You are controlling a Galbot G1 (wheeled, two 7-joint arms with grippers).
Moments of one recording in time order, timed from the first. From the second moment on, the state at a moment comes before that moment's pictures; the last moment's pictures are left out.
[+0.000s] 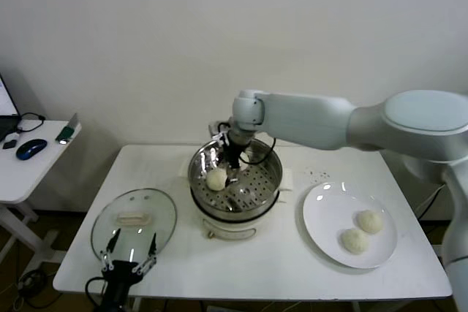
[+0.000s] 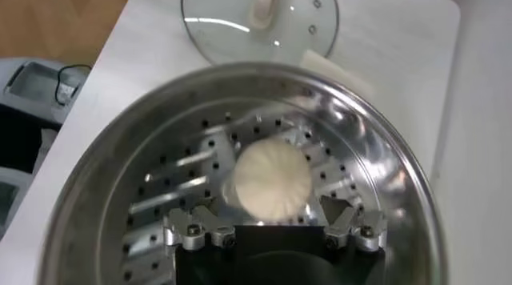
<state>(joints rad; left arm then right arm) 1.80 -1.40 -0.62 -2.03 0.03 -0.18 -0.04 0.66 1.32 -1.53 1.11 0.72 -0.34 -0.95</state>
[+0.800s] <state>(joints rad) 1.80 -1.42 -0.62 -2.03 0.06 -0.16 -0.04 0.65 0.62 -1.52 1.49 0.42 -0.29 -1.04</state>
